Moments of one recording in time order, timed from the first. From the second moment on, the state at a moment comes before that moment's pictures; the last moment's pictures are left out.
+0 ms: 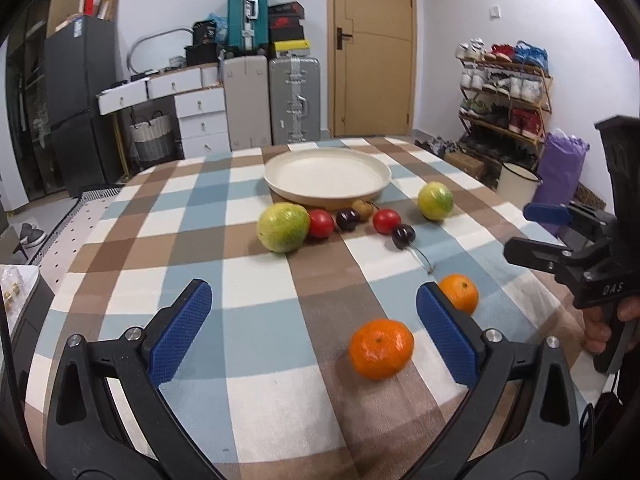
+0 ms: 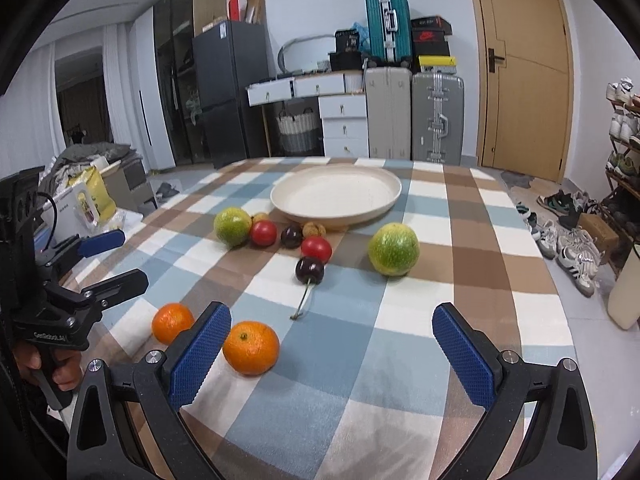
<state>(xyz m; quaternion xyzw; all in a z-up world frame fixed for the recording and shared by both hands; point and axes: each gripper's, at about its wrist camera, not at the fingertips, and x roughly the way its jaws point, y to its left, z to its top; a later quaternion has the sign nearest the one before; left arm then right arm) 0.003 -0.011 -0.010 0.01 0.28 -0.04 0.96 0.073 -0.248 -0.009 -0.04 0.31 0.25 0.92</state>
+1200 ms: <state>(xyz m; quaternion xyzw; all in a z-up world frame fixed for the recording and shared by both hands) 0.028 -0.035 -0.050 0.00 0.43 -0.16 0.89 0.090 -0.186 -0.050 -0.09 0.45 0.31 0.83</state>
